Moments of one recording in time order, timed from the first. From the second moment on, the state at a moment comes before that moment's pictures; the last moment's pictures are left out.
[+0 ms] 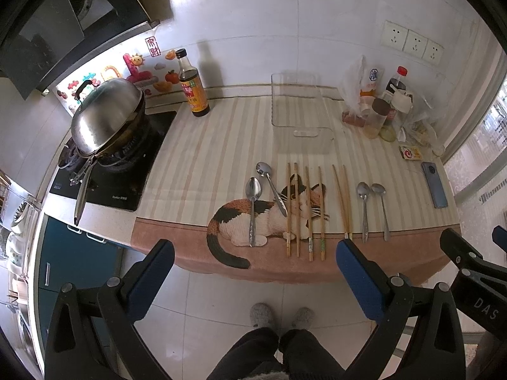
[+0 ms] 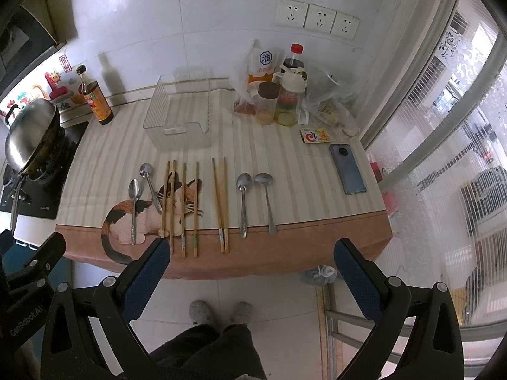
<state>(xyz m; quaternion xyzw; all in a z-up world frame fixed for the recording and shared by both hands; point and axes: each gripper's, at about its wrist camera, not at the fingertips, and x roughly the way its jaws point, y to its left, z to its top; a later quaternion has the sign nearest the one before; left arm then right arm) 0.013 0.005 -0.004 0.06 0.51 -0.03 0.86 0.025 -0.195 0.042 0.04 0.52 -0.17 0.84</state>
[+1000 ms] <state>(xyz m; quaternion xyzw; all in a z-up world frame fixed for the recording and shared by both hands) 0.057 0.014 -0.011 0.07 0.45 -0.01 0.89 0.039 -0.202 0.029 0.08 0.49 -0.21 0.84</state>
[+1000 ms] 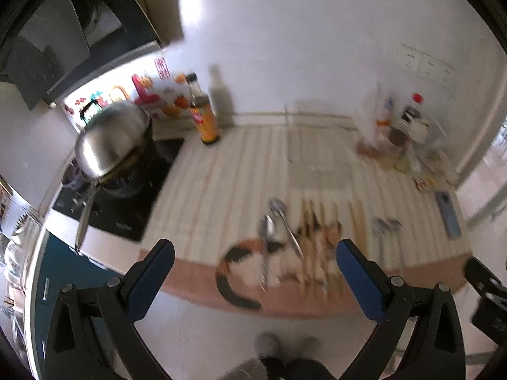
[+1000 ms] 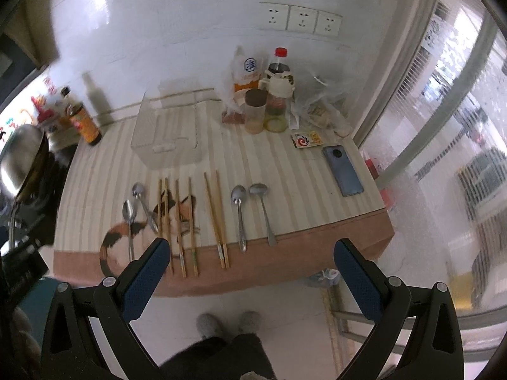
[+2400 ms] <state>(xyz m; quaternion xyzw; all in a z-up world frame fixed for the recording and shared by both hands) 0.173 -0.040 -0.270 0.04 0.73 -0.06 0.68 0.214 -0.258 -0.249 0.15 0.69 -0.09 0.71</state>
